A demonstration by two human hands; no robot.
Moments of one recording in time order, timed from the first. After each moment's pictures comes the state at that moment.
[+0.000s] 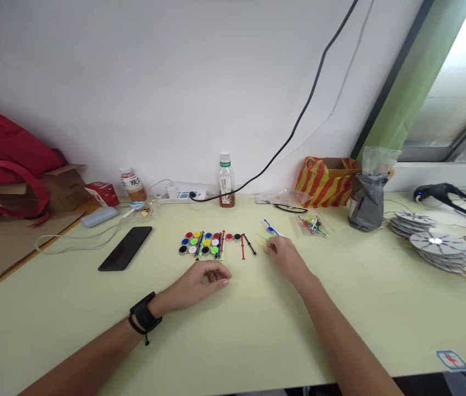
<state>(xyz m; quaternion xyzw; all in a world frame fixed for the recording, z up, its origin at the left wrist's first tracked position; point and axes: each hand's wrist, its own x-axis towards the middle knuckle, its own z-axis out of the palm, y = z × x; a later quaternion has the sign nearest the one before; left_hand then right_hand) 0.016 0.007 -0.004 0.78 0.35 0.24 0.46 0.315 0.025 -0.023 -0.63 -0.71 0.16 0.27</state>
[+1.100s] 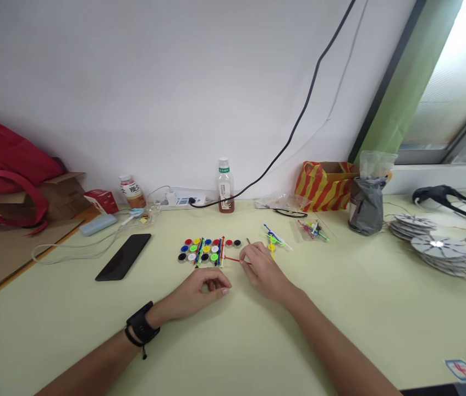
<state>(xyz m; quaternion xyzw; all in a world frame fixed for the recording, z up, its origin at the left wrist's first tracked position) 0.016 0.007 0.005 0.79 0.34 0.22 0.46 0.256 -0.003 -0.006 -0.45 -0.81 0.16 0.35</state>
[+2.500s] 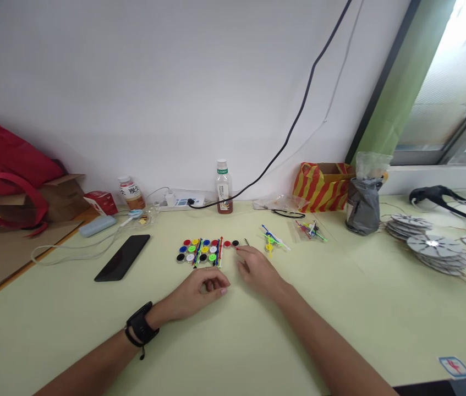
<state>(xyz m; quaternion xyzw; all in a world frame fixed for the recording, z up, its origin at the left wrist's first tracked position) 0.018 0.007 -0.001 0.81 0.36 0.21 0.42 0.252 0.021 -0.031 -0.47 -0.80 0.15 0.33</state>
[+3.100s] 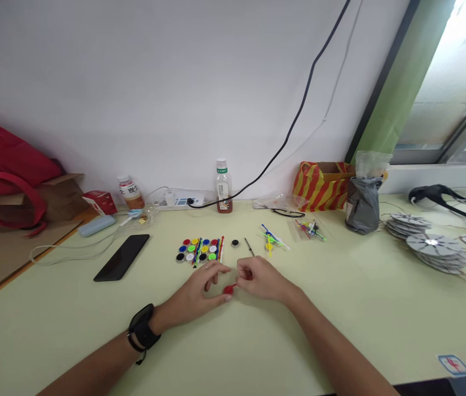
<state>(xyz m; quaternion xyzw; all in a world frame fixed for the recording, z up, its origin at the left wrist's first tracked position) 0.019 0.000 -0.005 0.84 0.35 0.26 0.34 0.256 -0.008 0.005 -0.46 -0.77 0.35 0.26</state>
